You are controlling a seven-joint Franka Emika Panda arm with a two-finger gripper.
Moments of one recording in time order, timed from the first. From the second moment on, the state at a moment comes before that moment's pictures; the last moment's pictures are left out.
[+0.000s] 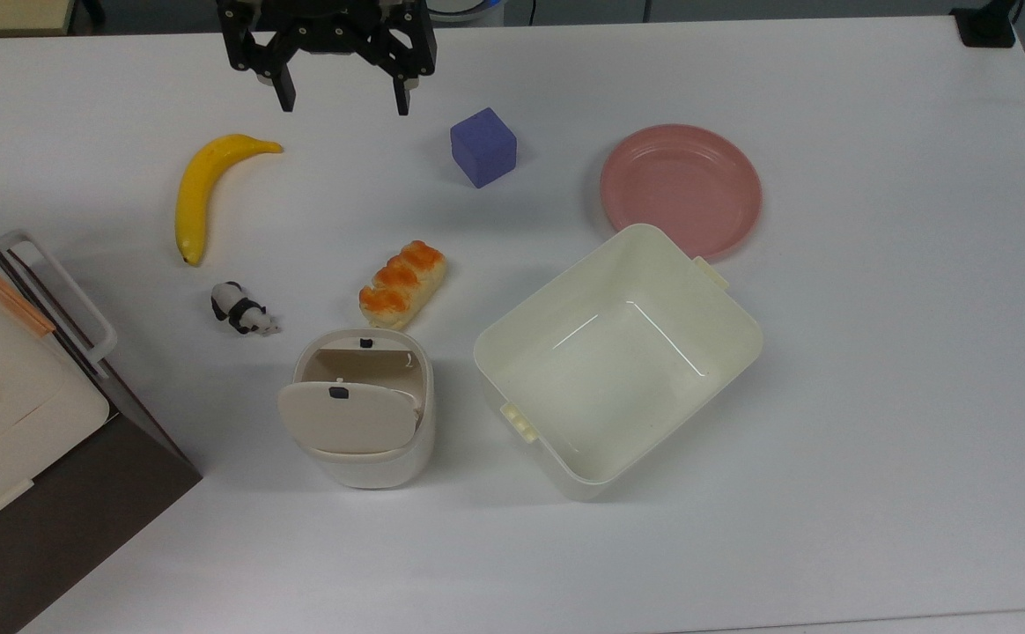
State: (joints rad) arm -0.16 0.20 0.10 -1.35 0.00 1.65 -0.02
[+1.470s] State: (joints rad) arm -0.16 0.20 0.10 -1.36 0.00 1.65 -0.04
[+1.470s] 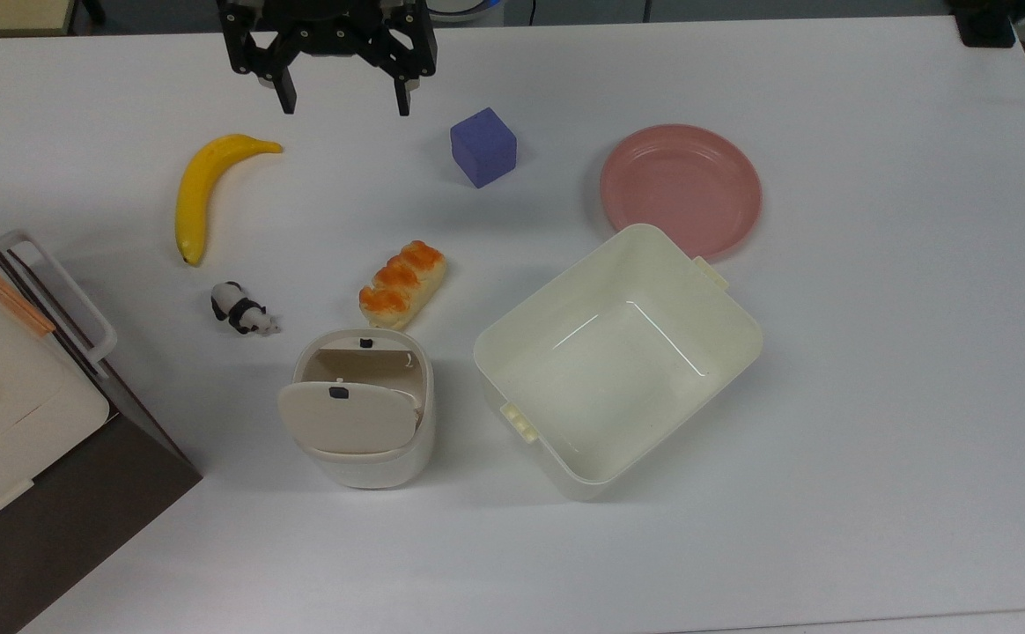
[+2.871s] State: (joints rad) arm -0.15 0.22 0.10 -1.38 0.00 1.88 -0.01
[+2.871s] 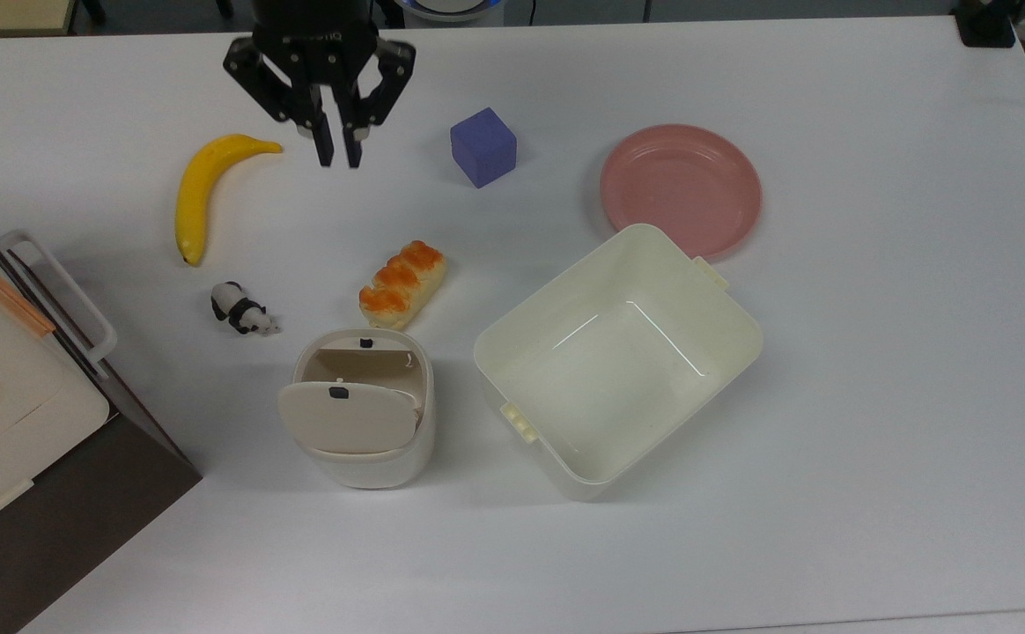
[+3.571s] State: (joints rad) arm -0.11 0.39 0.11 -1.39 -0.31 2.47 0.39
